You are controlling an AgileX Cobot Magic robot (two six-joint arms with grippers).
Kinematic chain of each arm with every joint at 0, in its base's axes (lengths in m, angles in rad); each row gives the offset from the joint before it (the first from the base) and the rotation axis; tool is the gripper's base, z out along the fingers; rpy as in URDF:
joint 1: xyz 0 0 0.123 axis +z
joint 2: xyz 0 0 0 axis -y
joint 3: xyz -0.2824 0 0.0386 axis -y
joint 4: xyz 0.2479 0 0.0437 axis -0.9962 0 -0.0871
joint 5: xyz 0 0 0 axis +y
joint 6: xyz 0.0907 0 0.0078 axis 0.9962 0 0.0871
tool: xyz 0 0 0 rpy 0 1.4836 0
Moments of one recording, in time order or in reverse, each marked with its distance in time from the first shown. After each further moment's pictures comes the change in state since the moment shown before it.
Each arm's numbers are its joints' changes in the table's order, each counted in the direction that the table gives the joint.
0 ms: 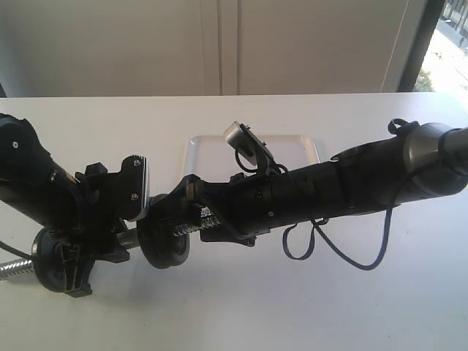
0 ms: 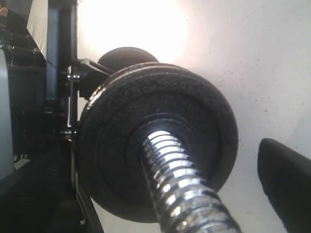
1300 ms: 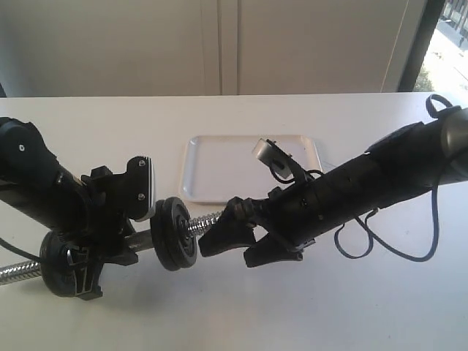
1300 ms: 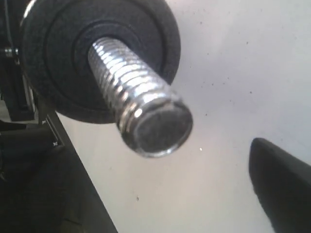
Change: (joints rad) left arm -0.009 -0.007 -0.004 0.048 -0.019 -0.003; right arm -0.171 0.005 0.007 0.453 0.152 0.209
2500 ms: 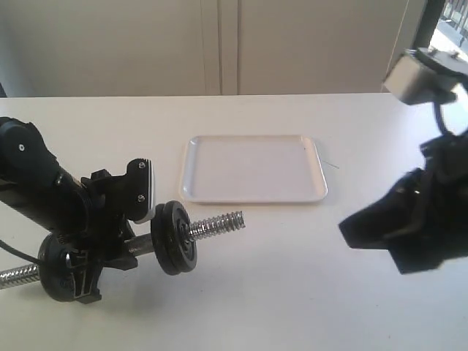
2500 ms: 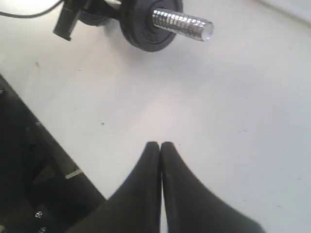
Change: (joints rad) left arm 0.000 -0.004 0.000 0.010 0.025 -0.004; right arm -0.044 0.923 -0.093 0.661 0.085 0.477
